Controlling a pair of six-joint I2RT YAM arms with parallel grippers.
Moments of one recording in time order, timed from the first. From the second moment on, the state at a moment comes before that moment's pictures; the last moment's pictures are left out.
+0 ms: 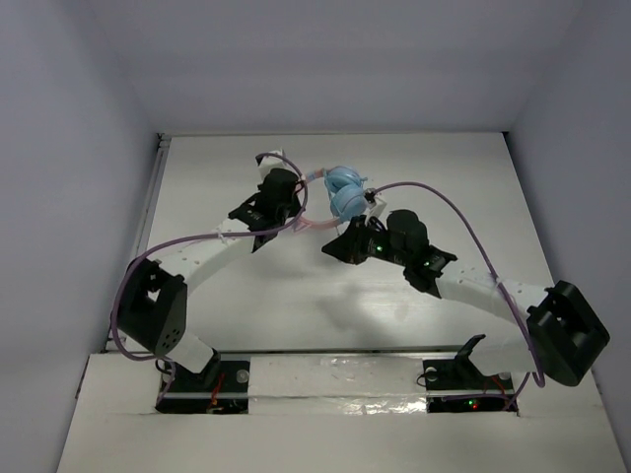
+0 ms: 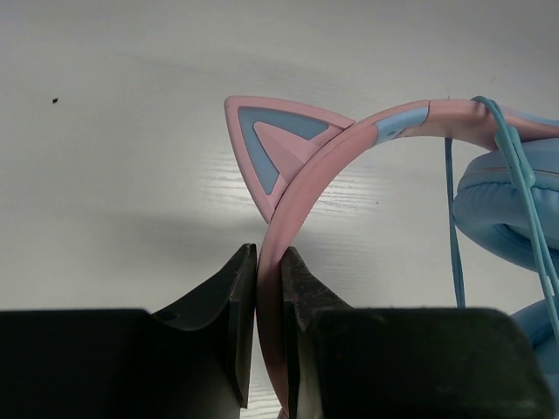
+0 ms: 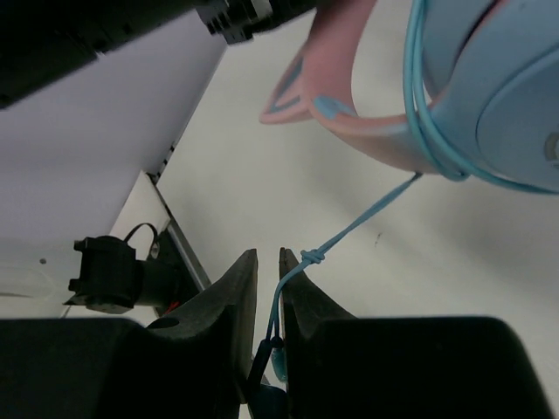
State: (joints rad) left arm -0.58 1.52 1.09 -0.13 -0.38 -0.60; right arm 0.73 1.30 0.70 0.37 -0.34 0.68
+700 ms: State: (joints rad) left arm -0.66 1.52 0.92 -0.01 -0.38 -0.66; right arm 0.74 1.46 0.78 0.43 -0.13 1.12
